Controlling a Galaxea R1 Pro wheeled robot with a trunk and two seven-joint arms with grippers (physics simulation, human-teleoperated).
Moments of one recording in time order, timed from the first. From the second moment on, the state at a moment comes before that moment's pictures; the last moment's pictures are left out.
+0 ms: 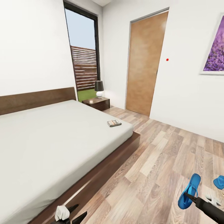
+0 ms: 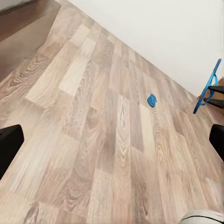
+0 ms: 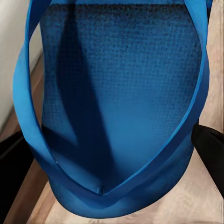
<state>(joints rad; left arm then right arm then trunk) 0.04 0.15 0.05 -1.11 0.35 0.08 -0.94 -0.59 -0.52 0.37 0.08 -1.01 0.02 0.95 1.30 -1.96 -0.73</state>
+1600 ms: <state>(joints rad) 0.03 -0.01 0.05 -0.88 0.02 -0.04 -0.60 -0.57 -0.27 0.37 0.08 -0.89 0.02 0.63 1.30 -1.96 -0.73</state>
